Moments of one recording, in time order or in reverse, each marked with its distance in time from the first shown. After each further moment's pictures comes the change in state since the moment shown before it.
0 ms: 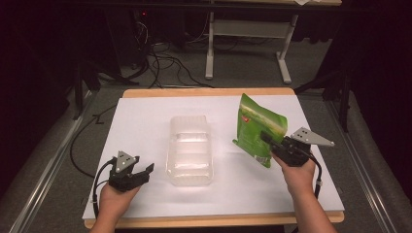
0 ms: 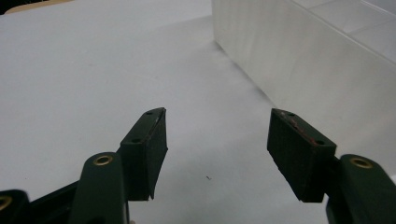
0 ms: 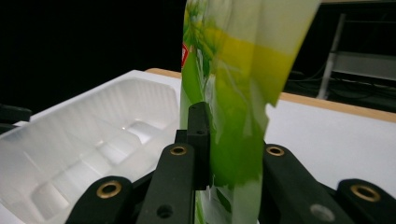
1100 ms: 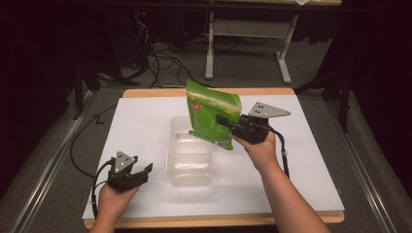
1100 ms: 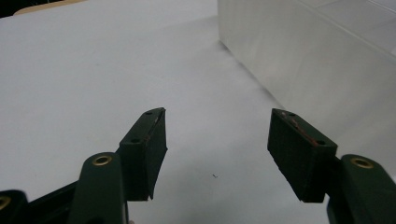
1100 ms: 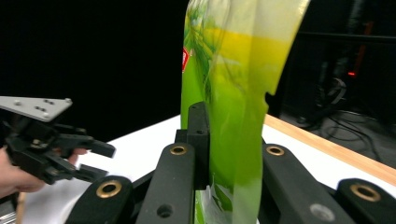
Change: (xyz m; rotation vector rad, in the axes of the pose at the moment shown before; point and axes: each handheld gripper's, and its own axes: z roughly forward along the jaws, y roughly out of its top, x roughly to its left) left arm 0.002 -0.002 -0.002 -0.003 0.016 -0.004; right arm 0.057 0.060 0.086 -0.045 0.342 -0.086
